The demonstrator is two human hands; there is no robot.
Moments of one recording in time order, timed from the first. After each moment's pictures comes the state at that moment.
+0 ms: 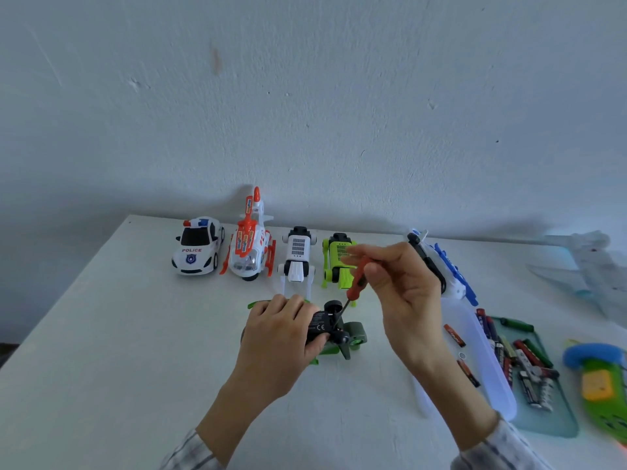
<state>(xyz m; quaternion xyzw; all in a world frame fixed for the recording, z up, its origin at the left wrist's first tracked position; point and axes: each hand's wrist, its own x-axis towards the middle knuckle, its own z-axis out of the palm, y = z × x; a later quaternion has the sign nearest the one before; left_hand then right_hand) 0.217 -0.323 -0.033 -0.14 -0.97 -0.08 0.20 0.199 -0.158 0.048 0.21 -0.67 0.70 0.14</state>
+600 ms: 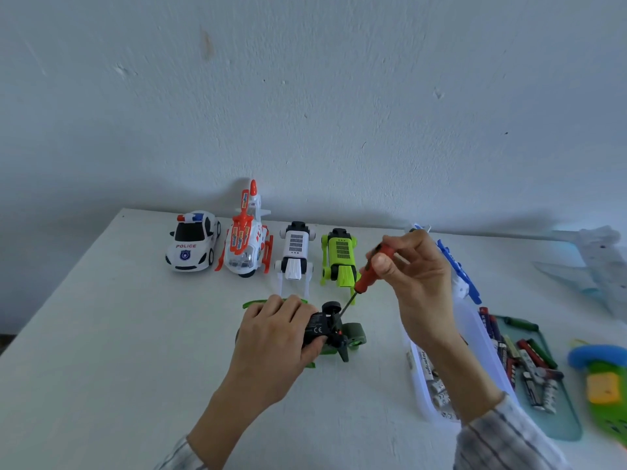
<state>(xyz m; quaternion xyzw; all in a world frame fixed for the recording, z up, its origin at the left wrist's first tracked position) 0.218 -0.324 -0.032 -0.14 -0.97 -0.08 0.19 0.168 -0.137 0.044 0.16 -0.59 0.79 0.07</state>
